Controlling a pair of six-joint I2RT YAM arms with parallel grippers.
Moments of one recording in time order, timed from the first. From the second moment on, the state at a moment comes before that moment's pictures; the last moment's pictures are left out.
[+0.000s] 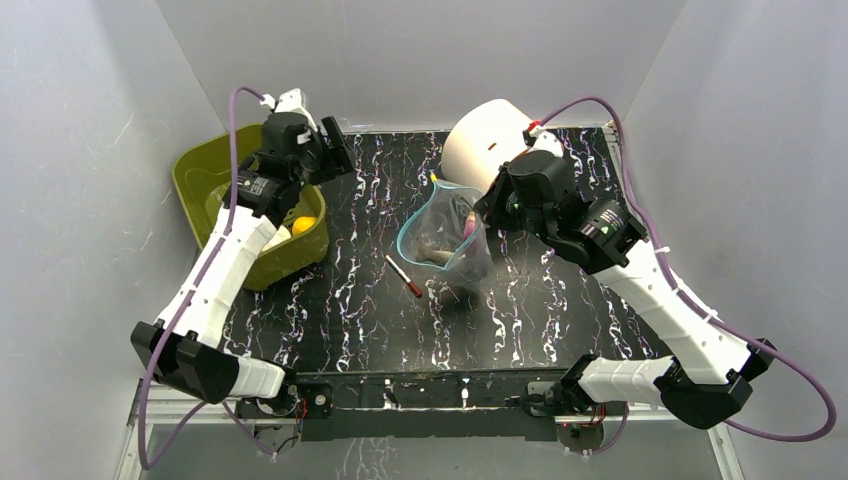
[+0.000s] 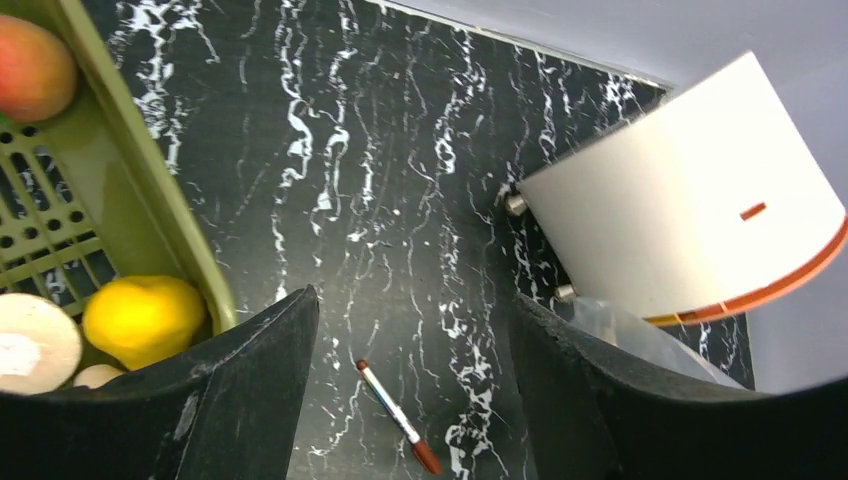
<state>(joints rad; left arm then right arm) -0.37 1.36 1.47 -0.60 -0.12 -0.51 0.75 1.20 1.54 -0.89 0.29 0.76</state>
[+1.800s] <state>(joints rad) 0.24 2.11 1.66 -0.33 0.13 -0.51 0.75 1.34 1.74 -1.02 0.40 0.66</state>
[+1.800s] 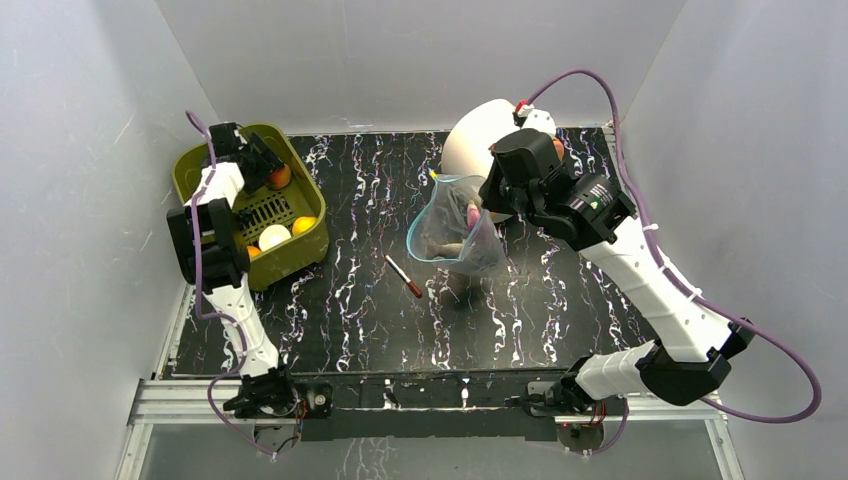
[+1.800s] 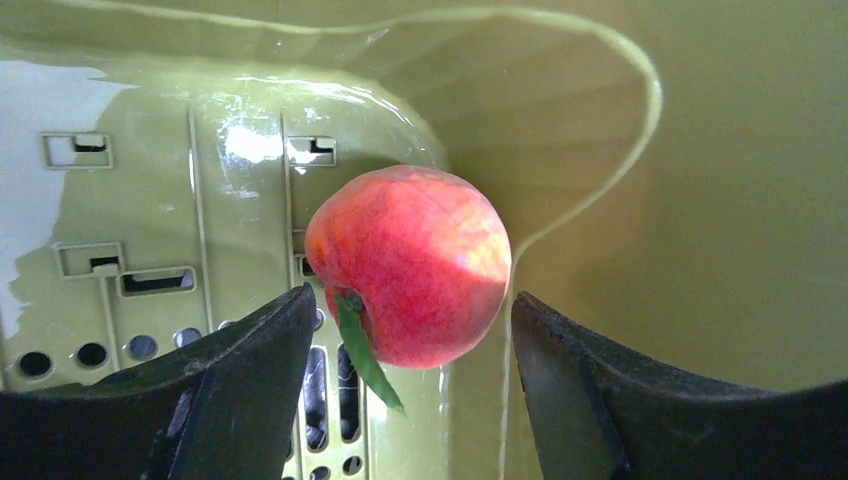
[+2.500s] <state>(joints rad) 0.24 2.22 1.78 -0.34 0.14 -0.53 0.75 1.36 1.79 -1.06 0.43 0.66</state>
